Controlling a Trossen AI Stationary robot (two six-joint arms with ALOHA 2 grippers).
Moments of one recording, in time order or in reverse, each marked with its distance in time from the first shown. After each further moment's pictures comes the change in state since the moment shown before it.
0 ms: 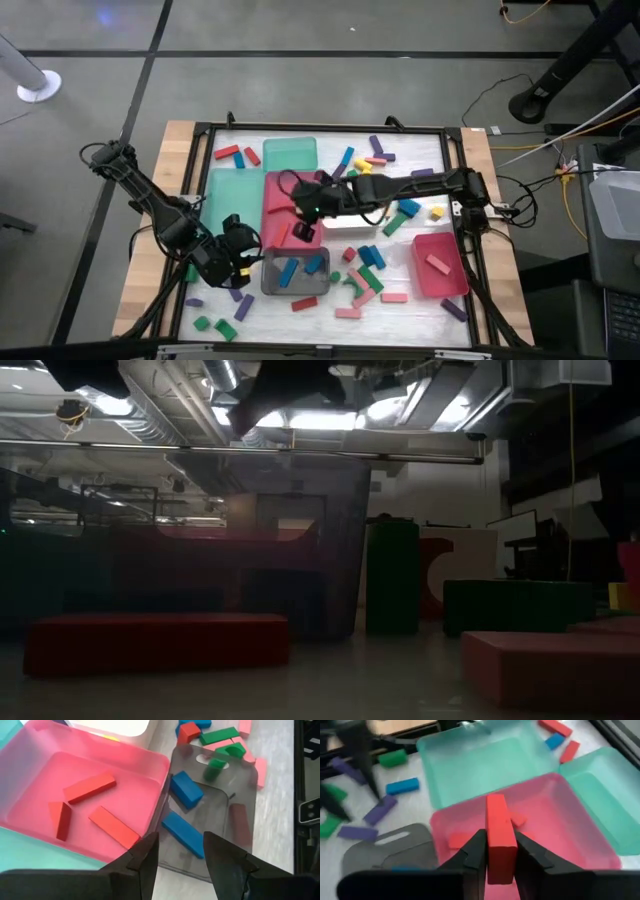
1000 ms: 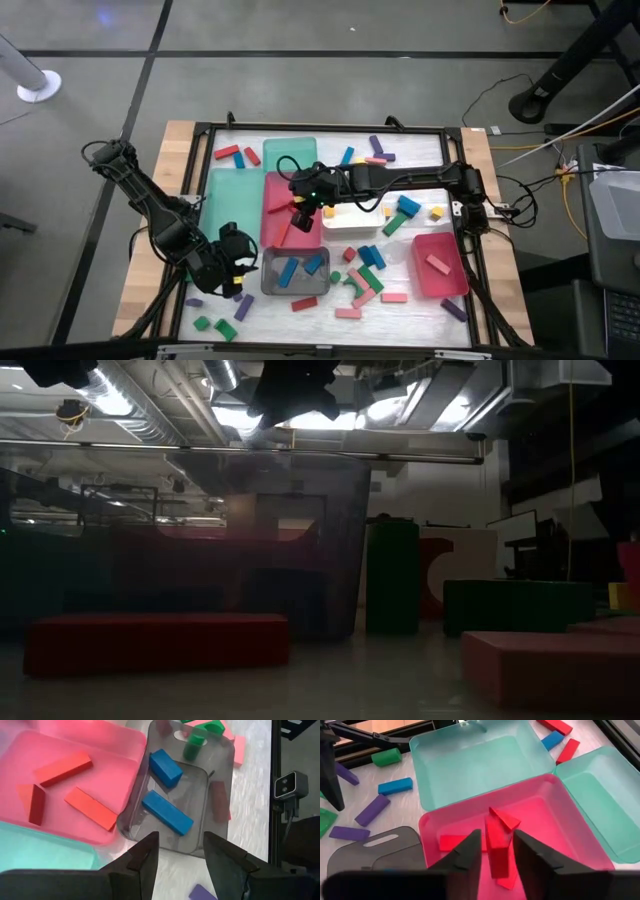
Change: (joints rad) left arm -0.044 -0.001 0.000 -0.004 0.082 -0.026; right arm -0.062 0.014 -0.001 0.013 -0.078 -0.049
